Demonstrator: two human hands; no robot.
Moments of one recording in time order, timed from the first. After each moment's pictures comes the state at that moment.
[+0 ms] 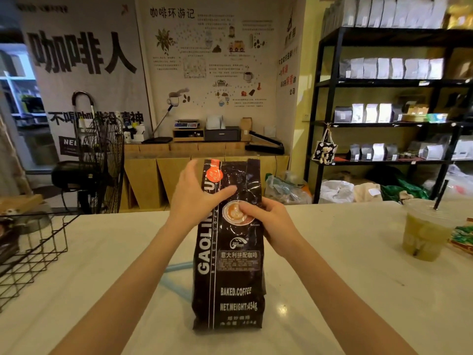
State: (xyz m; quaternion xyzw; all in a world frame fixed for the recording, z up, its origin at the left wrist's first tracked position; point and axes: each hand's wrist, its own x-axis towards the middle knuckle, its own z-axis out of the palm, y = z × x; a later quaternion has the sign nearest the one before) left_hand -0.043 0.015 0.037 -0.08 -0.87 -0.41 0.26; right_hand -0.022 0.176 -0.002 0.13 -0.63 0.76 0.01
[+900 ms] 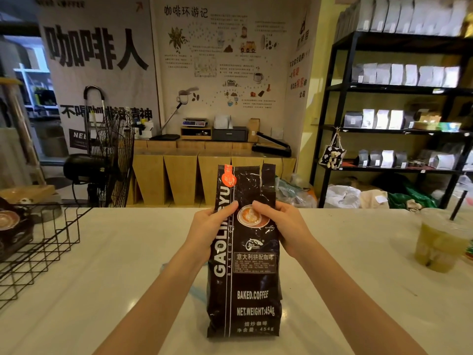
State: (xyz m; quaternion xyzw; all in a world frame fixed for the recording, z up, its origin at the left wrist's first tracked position) left_hand -0.023 0.013 -0.004 -0.01 -0.63 -0.78 -0.03; right_hand -0.032 0.172 -0.006 0.06 -0.65 0.76 0.01
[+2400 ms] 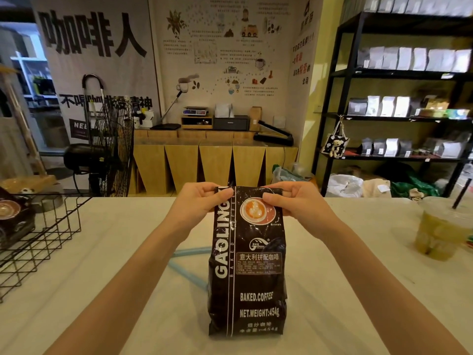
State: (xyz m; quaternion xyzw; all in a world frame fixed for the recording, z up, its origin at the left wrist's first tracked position) left_hand -0.012 -0.007 0.021 -0.15 -0.75 -0.64 0.05; right_hand -0.012 0.202 0.023 0.20 -0.74 0.64 0.04
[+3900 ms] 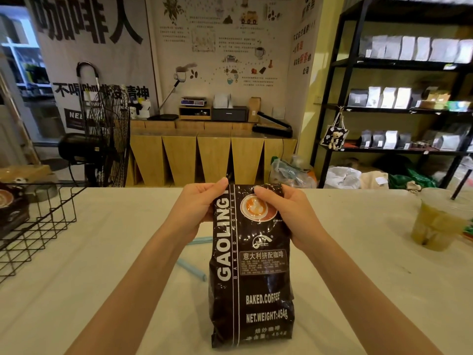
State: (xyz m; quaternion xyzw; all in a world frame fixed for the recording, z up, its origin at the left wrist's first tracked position) left_hand 0.002 0.005 0.012 -0.12 -0.69 -0.72 -0.01; right_hand 0.004 0.178 0.000 0.08 -0.68 0.73 0.03
